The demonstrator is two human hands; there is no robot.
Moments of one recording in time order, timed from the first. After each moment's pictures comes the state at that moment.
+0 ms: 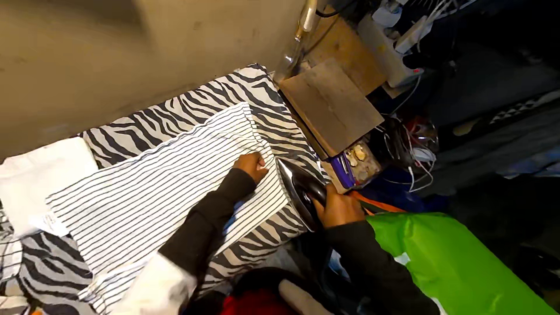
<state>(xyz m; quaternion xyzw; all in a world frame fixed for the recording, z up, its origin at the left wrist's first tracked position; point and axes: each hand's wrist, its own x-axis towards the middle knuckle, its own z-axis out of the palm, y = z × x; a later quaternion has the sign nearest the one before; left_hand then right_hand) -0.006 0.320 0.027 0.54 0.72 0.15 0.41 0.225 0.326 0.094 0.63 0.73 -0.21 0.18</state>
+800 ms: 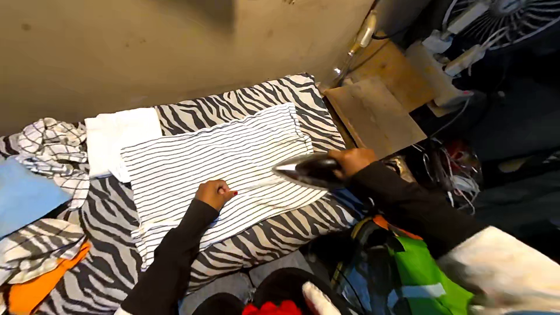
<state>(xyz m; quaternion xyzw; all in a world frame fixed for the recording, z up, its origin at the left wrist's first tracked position) -0.082 0.126 0.016 0.36 0.83 0.21 0.36 0.182 0.406 0.068 0.27 0.96 -0.08 0.08</state>
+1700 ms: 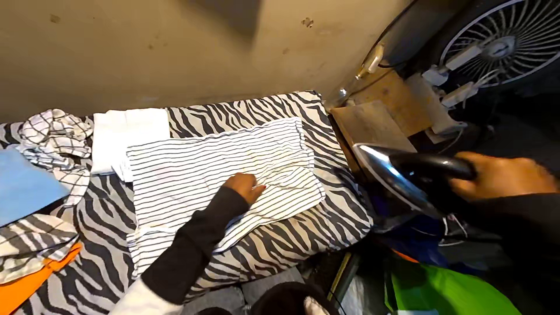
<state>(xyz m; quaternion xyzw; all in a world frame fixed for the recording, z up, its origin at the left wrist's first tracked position) -0.066 0.188 0.052 0.49 0.78 0.12 0.36 0.260 0.410 0.205 0.44 0.89 0.08 0.10</state>
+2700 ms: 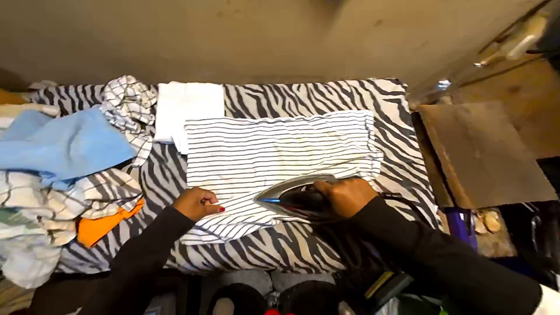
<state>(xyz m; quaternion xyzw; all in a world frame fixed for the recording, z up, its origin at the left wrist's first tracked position) -0.142 -0.012 0.032 0.32 0.83 0.21 0.40 0.068 0.286 0.071 0.05 0.99 -0.08 0.08</state>
